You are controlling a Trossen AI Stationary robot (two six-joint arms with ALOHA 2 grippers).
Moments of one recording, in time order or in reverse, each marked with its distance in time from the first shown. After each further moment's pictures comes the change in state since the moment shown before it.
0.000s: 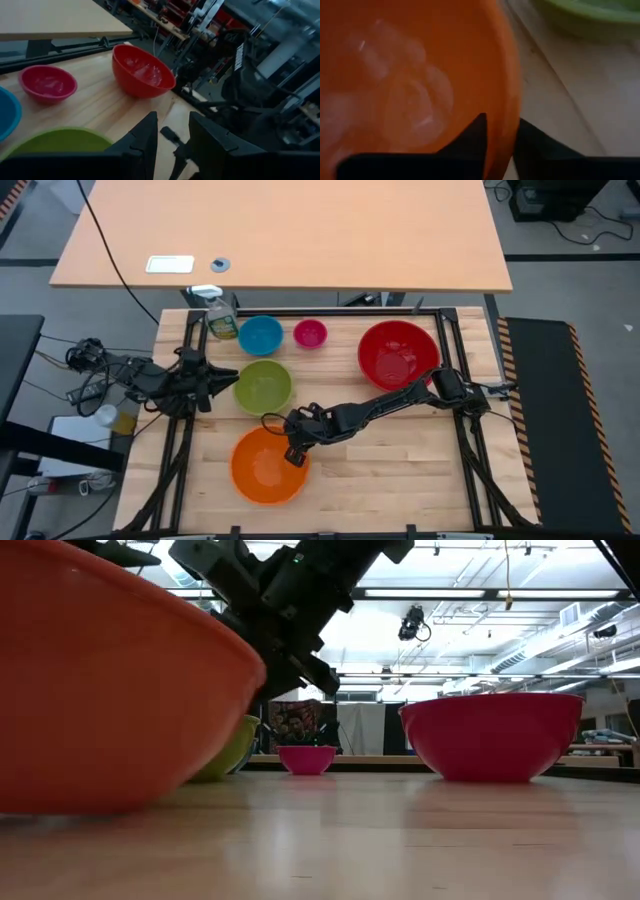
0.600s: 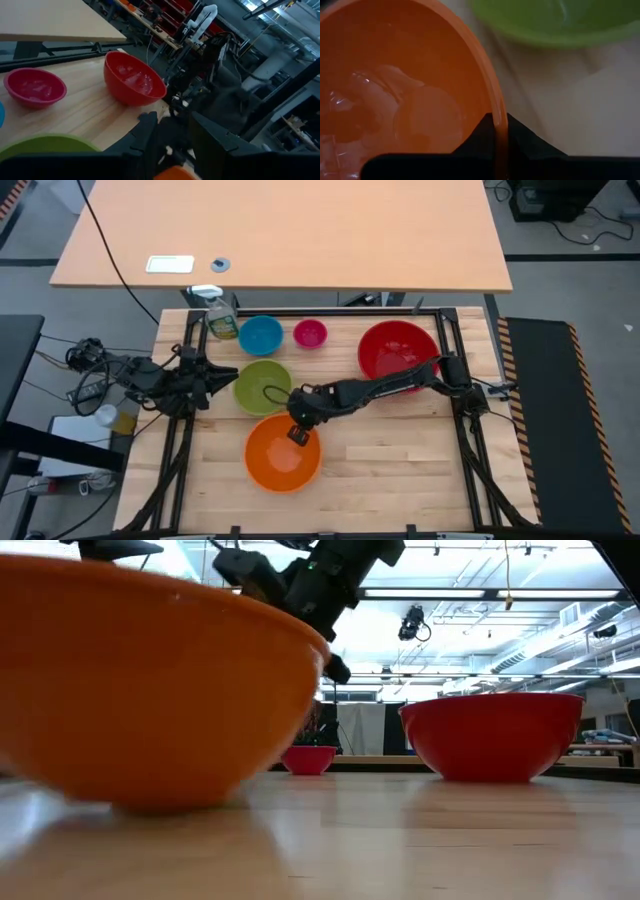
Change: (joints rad) left arm 0.000 0.004 0.000 0.067 -0.004 -0.020; right arm -0.119 -0.093 -0.004 -0.127 -0.141 -0.035
